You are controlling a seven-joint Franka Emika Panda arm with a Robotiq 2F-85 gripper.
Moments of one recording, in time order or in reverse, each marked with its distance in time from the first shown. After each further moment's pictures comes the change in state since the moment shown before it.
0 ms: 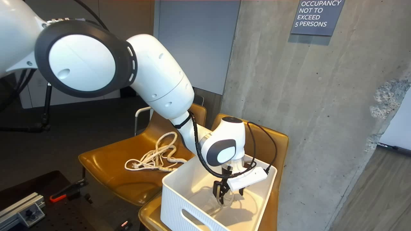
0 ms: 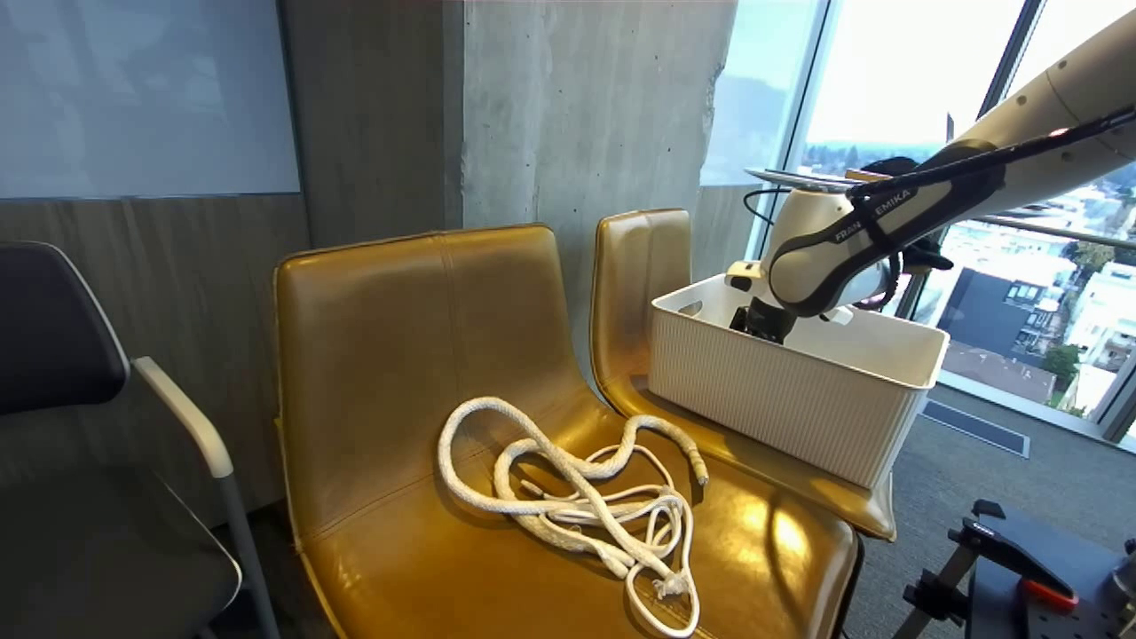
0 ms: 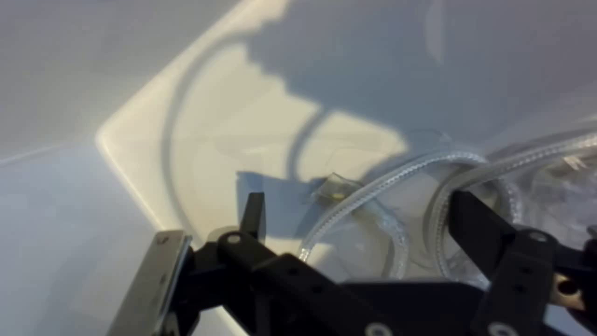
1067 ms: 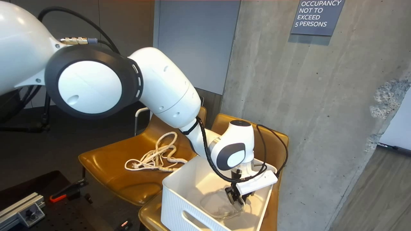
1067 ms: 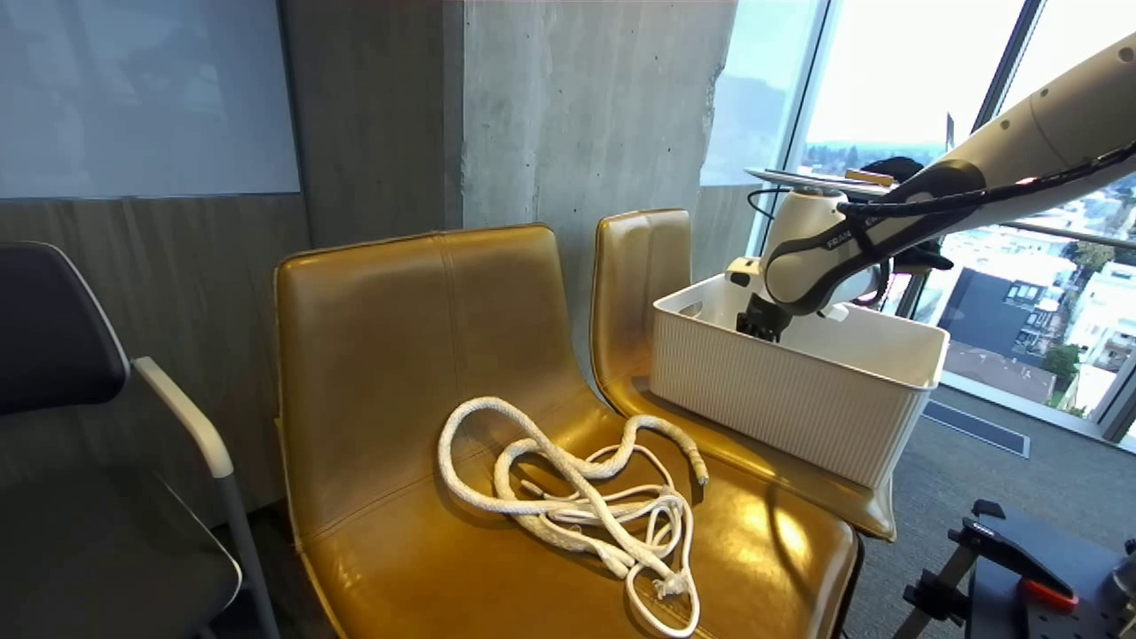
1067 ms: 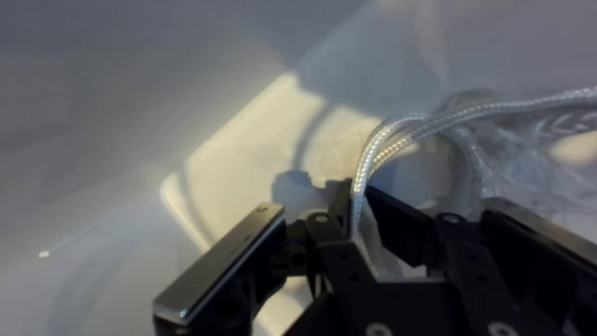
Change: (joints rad) arm -0.035 0.091 -0.004 0.158 -0.022 -0.035 0.050
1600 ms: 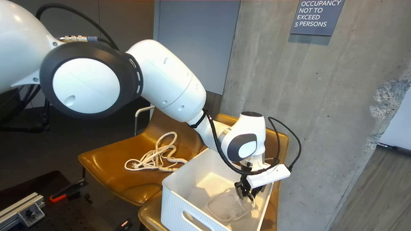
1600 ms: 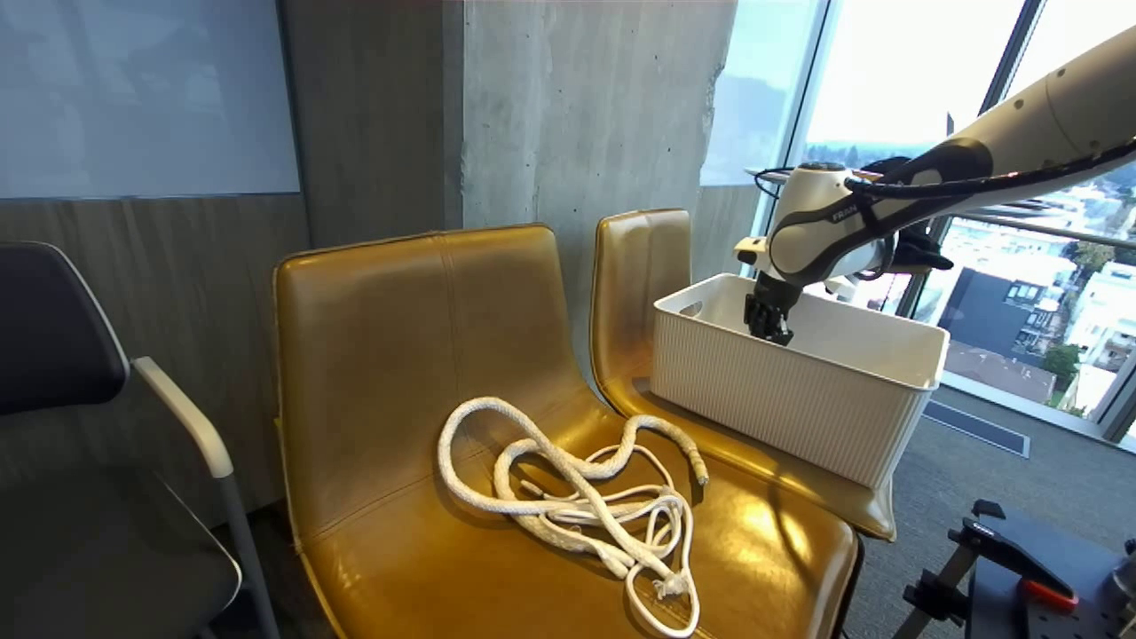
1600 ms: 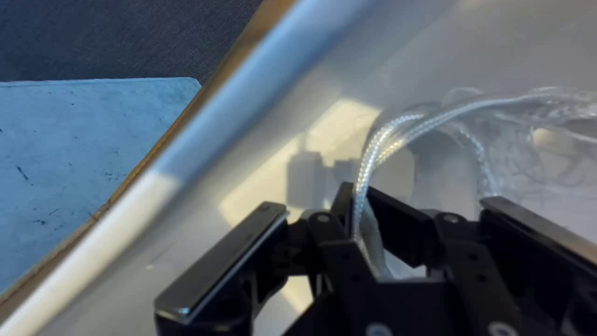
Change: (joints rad) arm -0.027 -0.013 -0.003 0.088 -0.003 -0.112 0.003
